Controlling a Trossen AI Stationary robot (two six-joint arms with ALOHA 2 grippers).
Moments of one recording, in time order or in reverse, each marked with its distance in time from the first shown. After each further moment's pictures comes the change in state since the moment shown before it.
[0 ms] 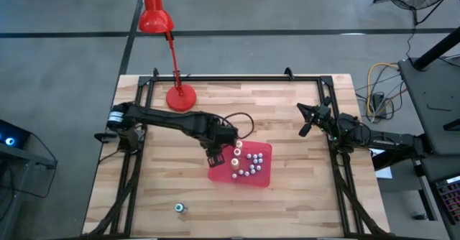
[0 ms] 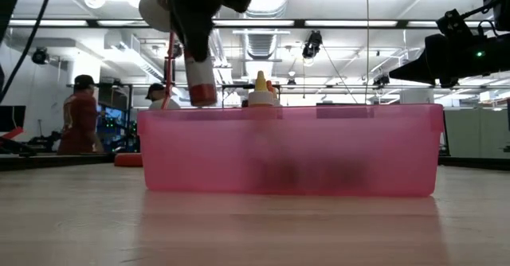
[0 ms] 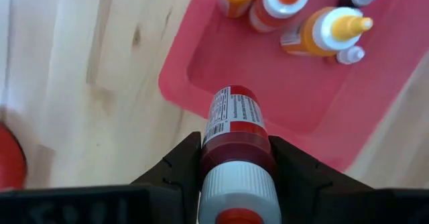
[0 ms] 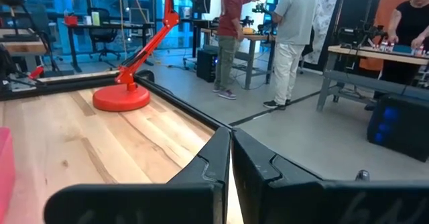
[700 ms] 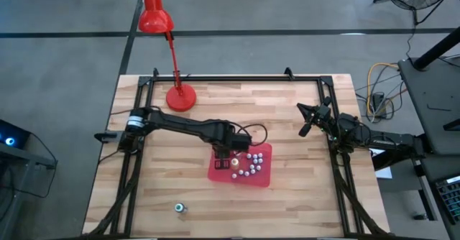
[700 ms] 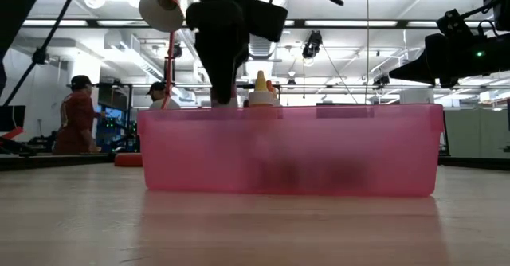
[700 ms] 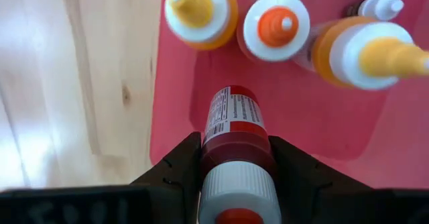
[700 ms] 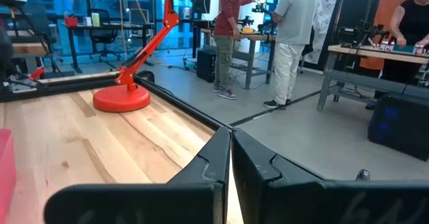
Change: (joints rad) left arm 0.002 0.197 0.077 0.061 -0.055 0.297; right arm 0.000 0.000 0.000 0.000 0.000 0.006
